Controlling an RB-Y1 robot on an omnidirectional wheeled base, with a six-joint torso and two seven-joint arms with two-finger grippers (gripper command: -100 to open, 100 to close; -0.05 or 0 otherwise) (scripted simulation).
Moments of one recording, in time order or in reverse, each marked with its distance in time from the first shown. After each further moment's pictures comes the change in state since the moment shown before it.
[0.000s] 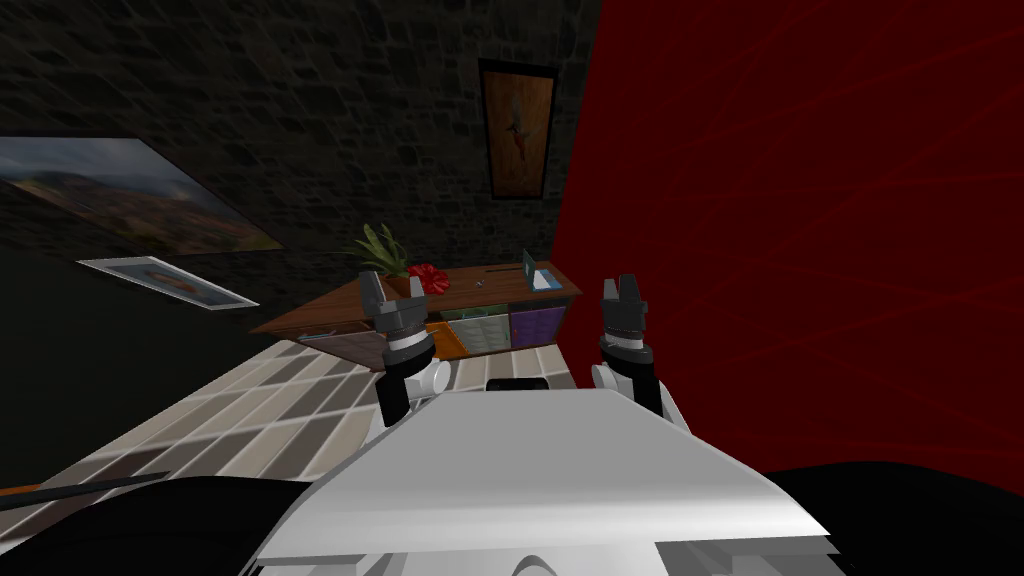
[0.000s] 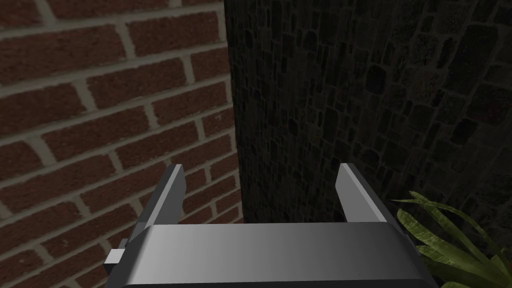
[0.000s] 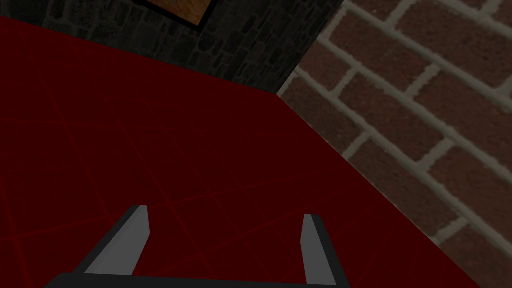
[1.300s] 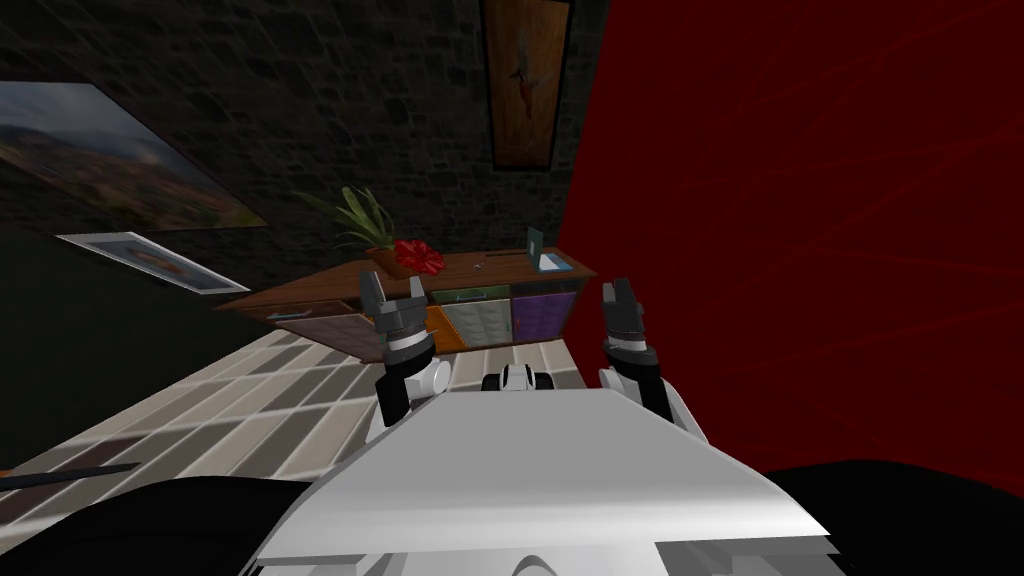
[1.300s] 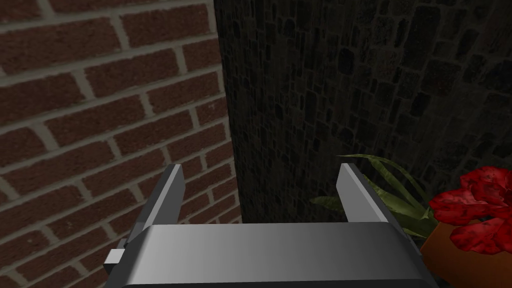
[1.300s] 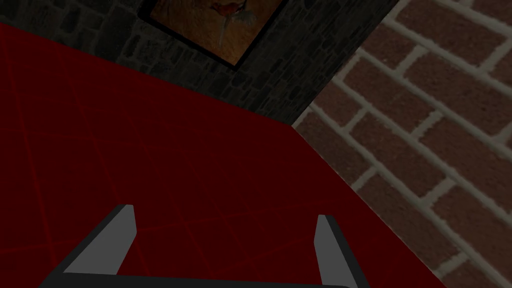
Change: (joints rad) left arm 0.000 0.000 0.000 0.000 0.000 0.000 0.000; right arm 0.026 -0.064 -0.038 0.011 0.021 0.024 0.009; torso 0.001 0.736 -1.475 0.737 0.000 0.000
